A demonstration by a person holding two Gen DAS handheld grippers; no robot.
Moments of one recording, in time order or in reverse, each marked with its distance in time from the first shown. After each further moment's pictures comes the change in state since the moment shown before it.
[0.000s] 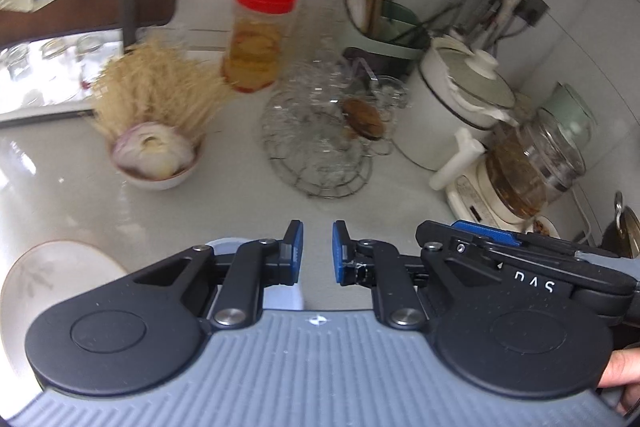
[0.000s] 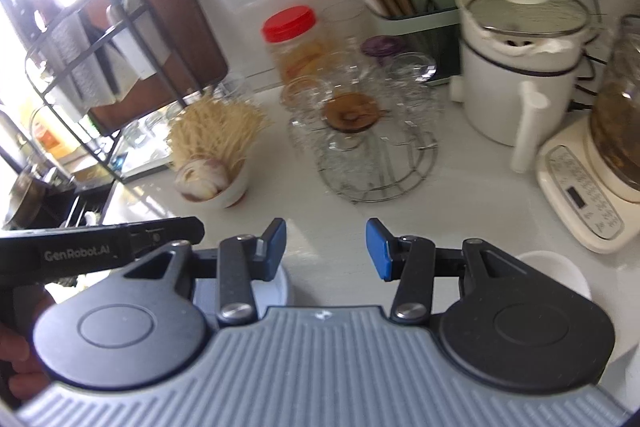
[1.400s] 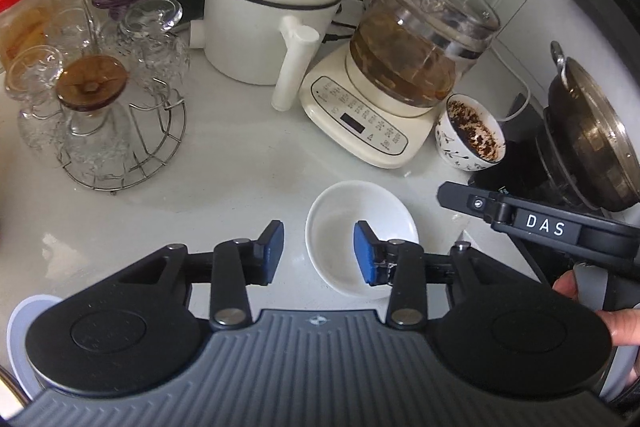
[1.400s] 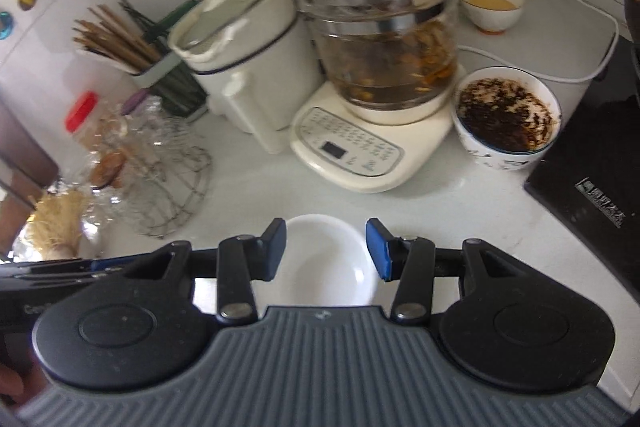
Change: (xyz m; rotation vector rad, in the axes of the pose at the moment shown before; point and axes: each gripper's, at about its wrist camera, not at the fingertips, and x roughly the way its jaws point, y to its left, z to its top) left arm 0.124 -0.153 -0.009 0.358 0.264 -0.208; right arm -0.052 -0.165 -0.050 0.415 -0.072 -0.328
